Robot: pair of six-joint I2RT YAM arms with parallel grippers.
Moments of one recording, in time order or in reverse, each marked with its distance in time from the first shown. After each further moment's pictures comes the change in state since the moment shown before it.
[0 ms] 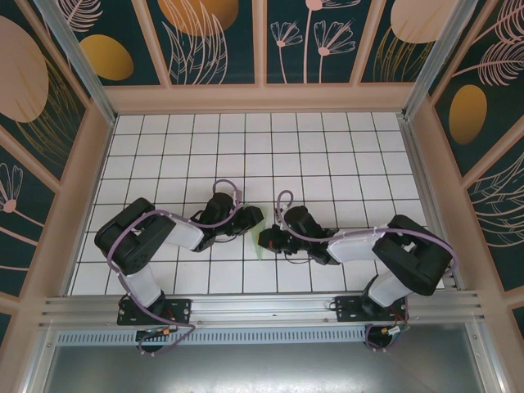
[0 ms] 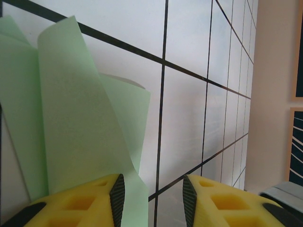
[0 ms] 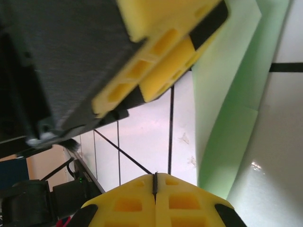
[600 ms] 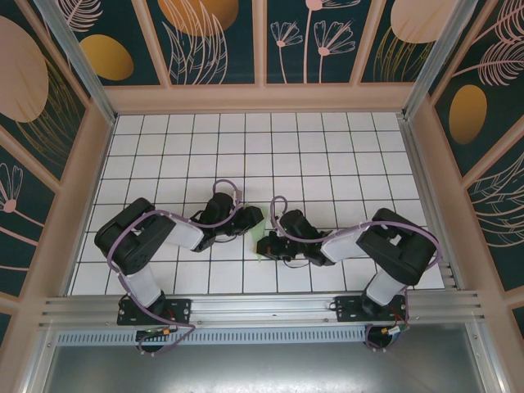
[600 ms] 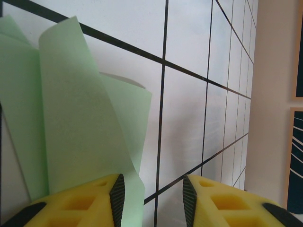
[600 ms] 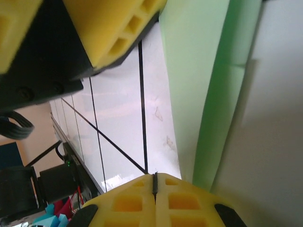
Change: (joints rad) left arm 0.000 0.000 0.000 -0.001 0.000 0.000; right arm 0.024 0.098 0.000 0.034 -0.081 0.014
